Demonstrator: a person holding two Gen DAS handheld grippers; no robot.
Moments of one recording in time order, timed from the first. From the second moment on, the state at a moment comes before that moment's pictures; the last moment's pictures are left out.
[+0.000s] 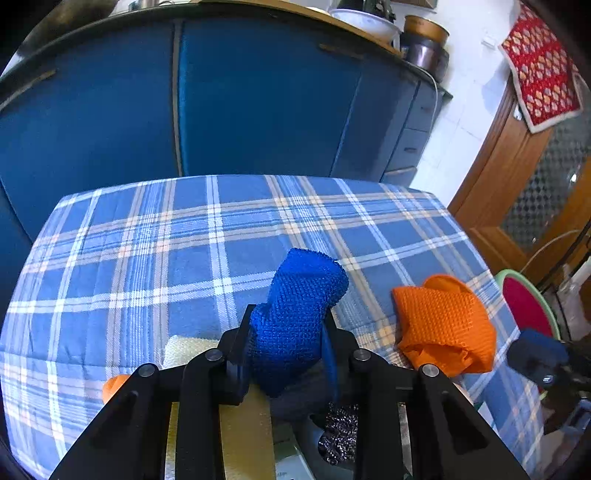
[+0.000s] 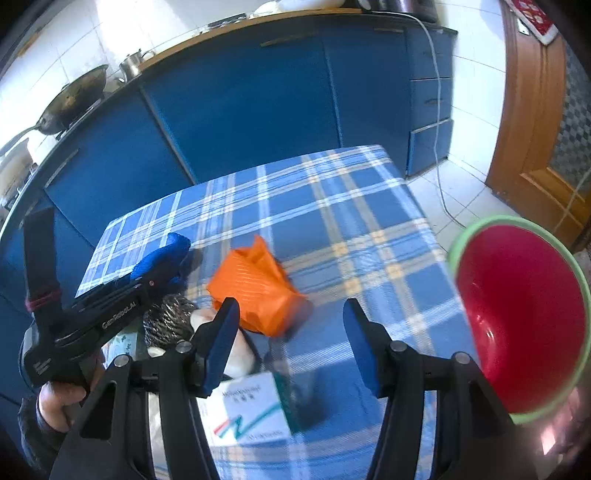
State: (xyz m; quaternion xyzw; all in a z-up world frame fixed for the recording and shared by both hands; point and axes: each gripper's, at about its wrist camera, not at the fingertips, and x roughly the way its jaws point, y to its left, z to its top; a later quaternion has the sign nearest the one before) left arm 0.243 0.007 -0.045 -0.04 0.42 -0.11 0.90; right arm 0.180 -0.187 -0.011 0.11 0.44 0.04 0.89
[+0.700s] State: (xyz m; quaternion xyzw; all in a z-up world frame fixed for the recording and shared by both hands) left arm 0.244 0.011 -0.049 -0.06 0.42 -0.10 0.90; right arm 0.214 -0.151 -0.051 0.09 0.47 0.05 0.88
